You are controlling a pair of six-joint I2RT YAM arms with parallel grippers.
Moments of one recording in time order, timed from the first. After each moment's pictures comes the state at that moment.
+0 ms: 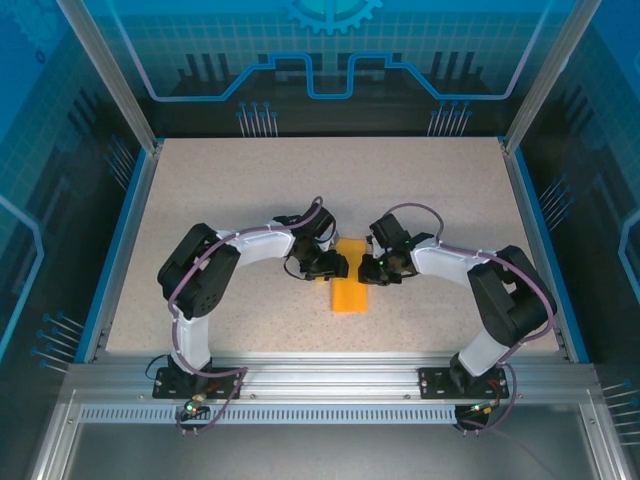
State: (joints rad) left arm -0.63 1.94 1.22 -0.52 0.43 -0.61; right arm 0.52 1.63 0.85 -0.42 -0.26 0.57
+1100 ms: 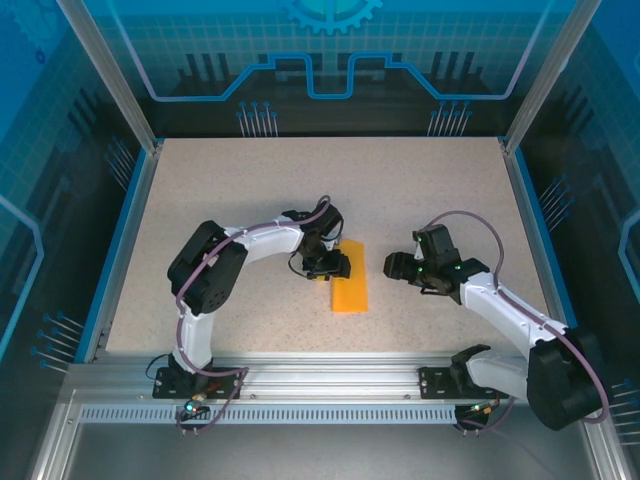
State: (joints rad) left arm -0.66 2.00 1.32 -0.65 0.38 -0.61; right arm 0.35 1.14 0.60 -0.43 -0.13 0.59
